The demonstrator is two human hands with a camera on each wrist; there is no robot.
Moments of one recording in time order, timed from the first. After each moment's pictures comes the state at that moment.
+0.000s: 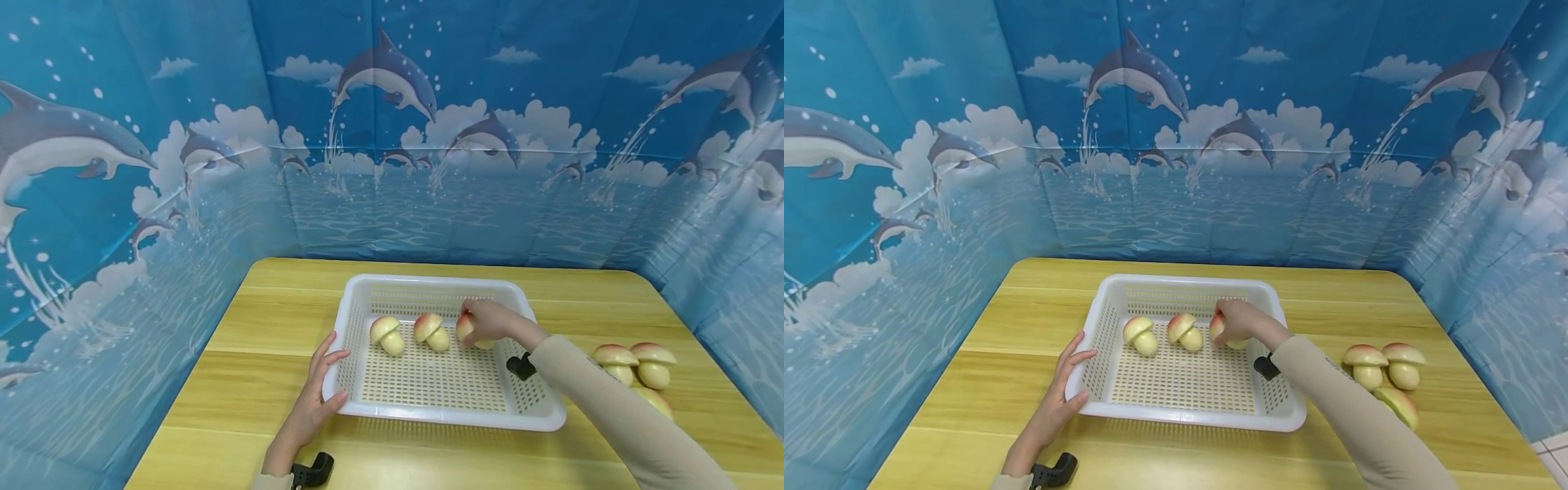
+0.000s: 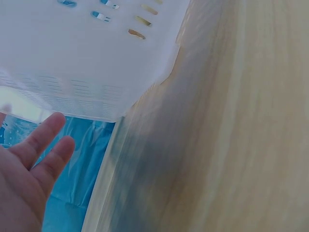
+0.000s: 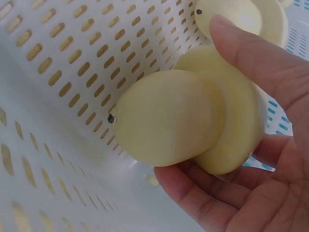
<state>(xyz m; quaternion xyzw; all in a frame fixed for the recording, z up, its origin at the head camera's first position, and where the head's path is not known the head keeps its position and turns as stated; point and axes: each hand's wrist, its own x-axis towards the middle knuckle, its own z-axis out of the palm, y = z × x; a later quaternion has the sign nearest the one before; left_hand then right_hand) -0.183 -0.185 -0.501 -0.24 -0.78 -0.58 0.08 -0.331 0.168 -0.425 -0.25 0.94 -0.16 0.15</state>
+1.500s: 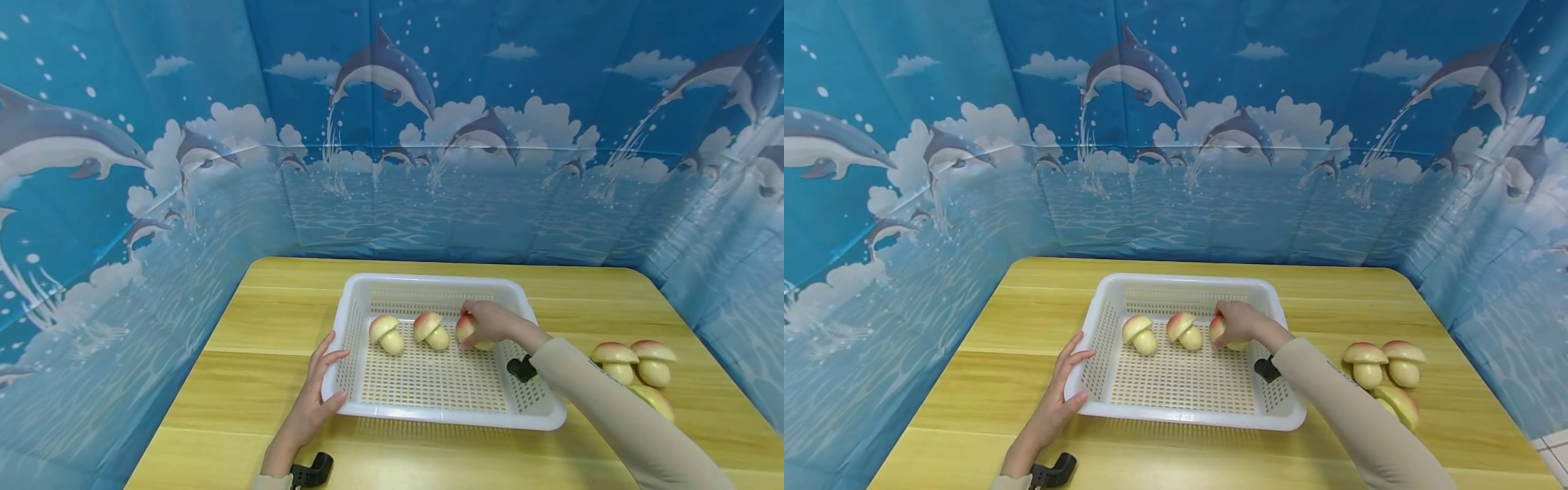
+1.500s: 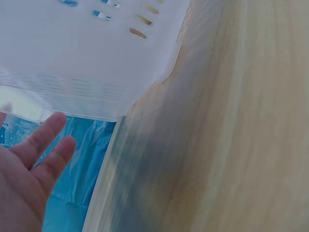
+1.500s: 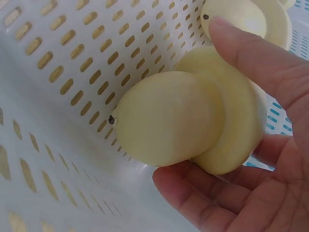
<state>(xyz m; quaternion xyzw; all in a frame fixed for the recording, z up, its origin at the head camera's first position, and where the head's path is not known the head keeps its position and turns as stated) -0.183 -0.185 -0.501 -0.23 -0.78 -0.58 0.08 -0.330 0.171 -0.433 -0.25 0.94 -0.16 0.14</state>
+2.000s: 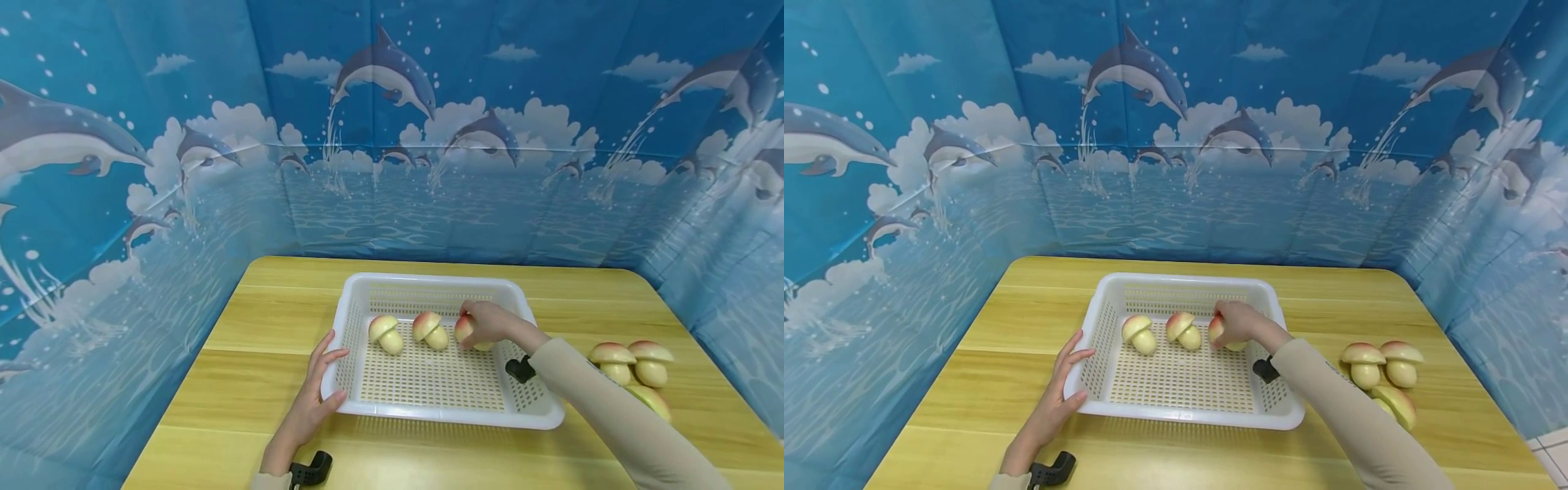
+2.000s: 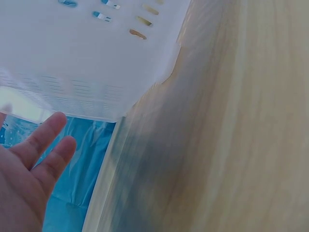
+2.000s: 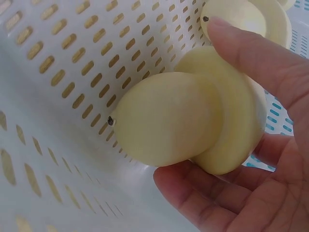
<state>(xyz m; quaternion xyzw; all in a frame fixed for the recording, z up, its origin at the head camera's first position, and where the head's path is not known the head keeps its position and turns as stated) -0.184 -0.186 -0.502 -0.24 -0.78 -0.57 0.07 -0.328 0.170 -0.432 -0.25 0.94 -0.16 0.14</state>
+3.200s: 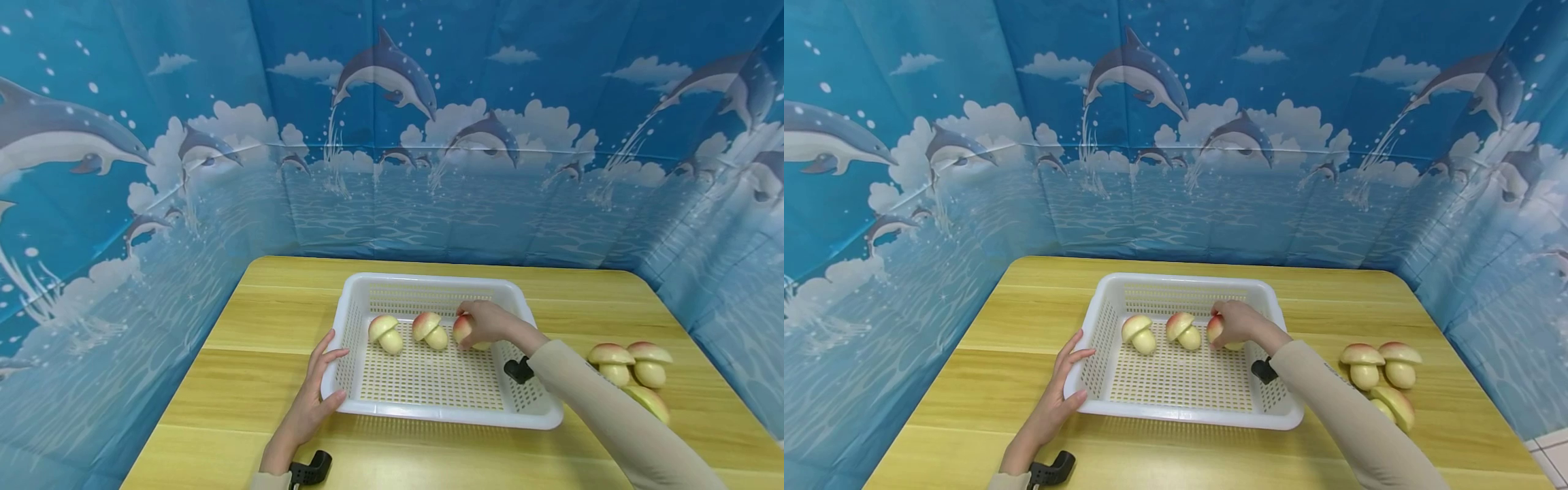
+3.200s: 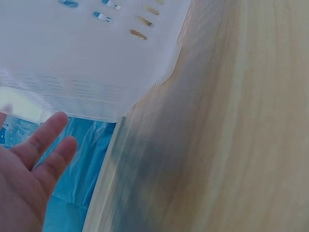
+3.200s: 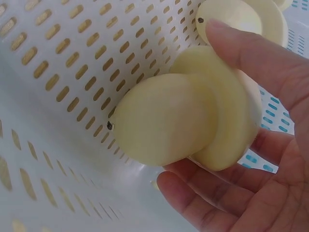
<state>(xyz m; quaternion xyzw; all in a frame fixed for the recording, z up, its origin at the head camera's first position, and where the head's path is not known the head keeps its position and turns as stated) -0.187 -0.186 -0.504 -0.24 -0.78 -0.57 0.09 -0.328 0.169 -0.431 -0.26 0.94 -0.17 0.14</state>
